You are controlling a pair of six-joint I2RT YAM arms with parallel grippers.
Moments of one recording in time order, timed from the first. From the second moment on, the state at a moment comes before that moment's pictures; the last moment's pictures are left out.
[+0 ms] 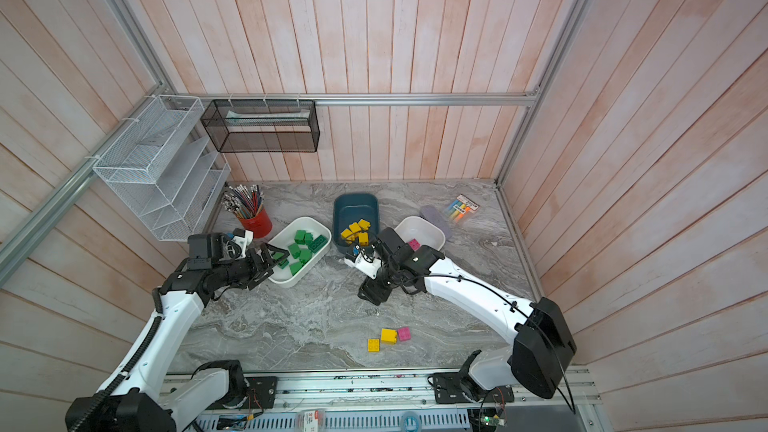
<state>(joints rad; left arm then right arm) 0.04 1.04 0.78 -0.59 0.72 -0.58 0.82 1.37 1.04 -0.76 -0.26 -0.24</state>
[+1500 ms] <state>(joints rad) -0.06 1.05 0.74 -0.54 0.68 -0.66 0.92 1.55 0.97 -0.81 -0.16 -0.48</state>
